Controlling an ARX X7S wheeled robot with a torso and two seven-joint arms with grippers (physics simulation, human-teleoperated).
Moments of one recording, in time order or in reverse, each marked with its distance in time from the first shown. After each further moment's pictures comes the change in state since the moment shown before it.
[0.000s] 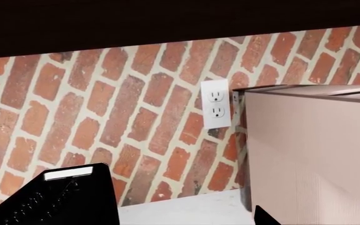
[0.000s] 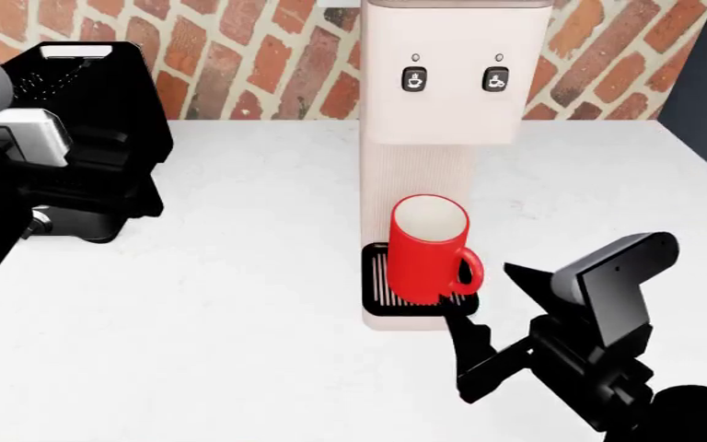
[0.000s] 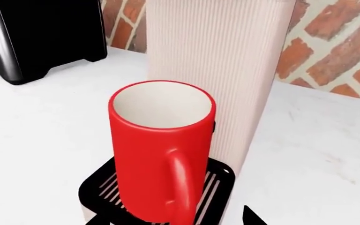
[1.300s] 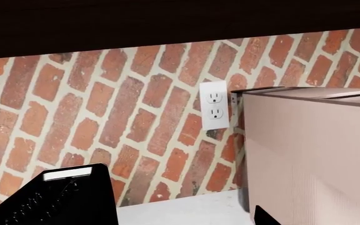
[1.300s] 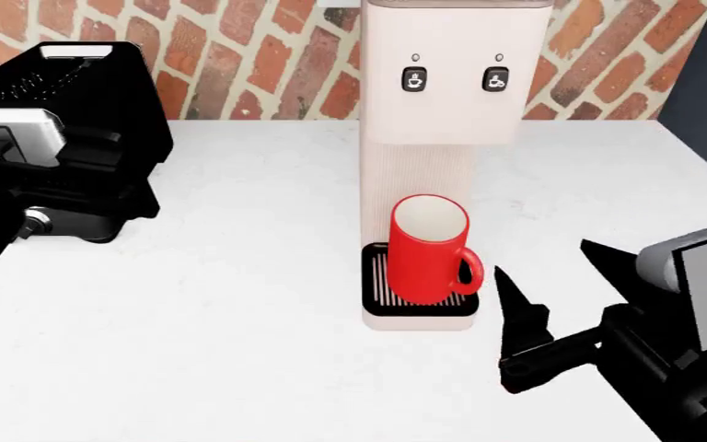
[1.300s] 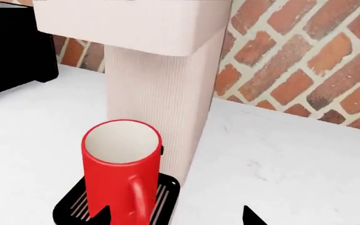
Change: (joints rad) left arm -0.013 0.003 -0.026 0.000 -0.053 -0.021 -0.029; right arm 0.084 0.200 0.154 -0.230 0.434 0.069 0.465
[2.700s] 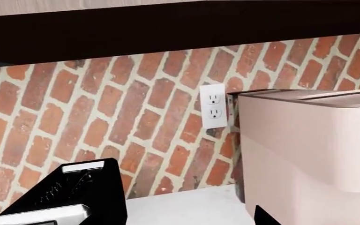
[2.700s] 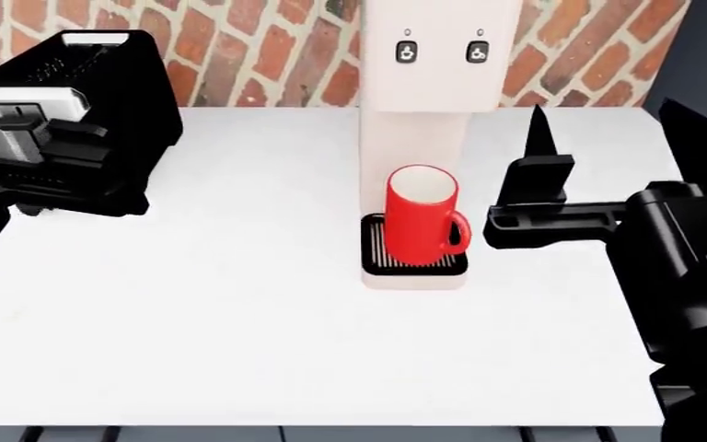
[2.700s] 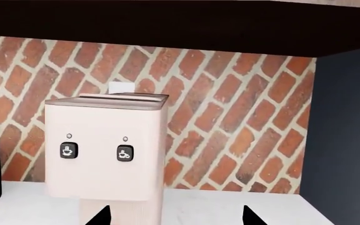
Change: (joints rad) left arm -0.022 -0.003 -0.027 -0.003 -0.043 -0.030 -0.033; right arm 0.588 -0.290 -0.200 -0.021 0.131 0.101 0.634
